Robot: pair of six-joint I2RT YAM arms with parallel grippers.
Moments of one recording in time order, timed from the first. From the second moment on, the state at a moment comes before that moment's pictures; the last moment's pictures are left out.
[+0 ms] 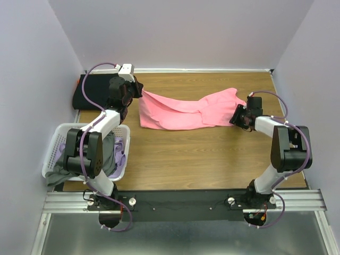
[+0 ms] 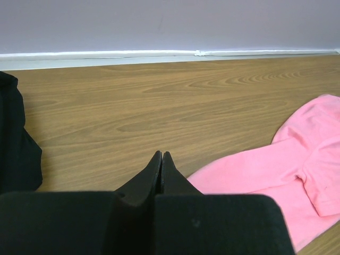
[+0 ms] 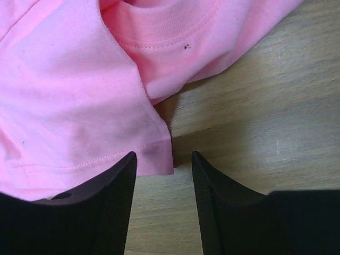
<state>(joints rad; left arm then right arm) -0.16 1.64 1.05 0.41 0.18 -0.24 -0.02 1.68 0.87 -0.05 -0.07 0.36</state>
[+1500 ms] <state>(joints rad) -0.16 1.55 1.02 0.42 0.19 -0.24 -0.01 1.50 0.94 -0.11 -0.11 0.34</state>
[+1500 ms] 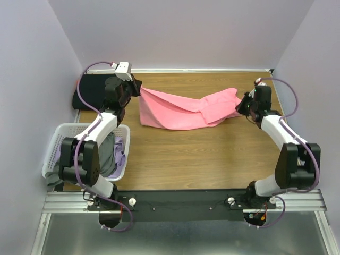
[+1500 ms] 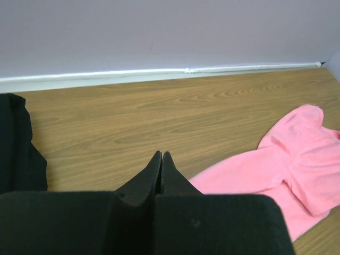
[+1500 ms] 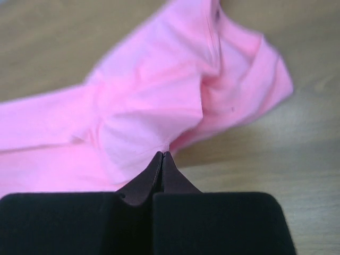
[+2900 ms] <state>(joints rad) -0.20 1.17 1.18 0.30 0.15 -0.19 -0.01 1.20 1.77 -0.17 -0.04 0.16</state>
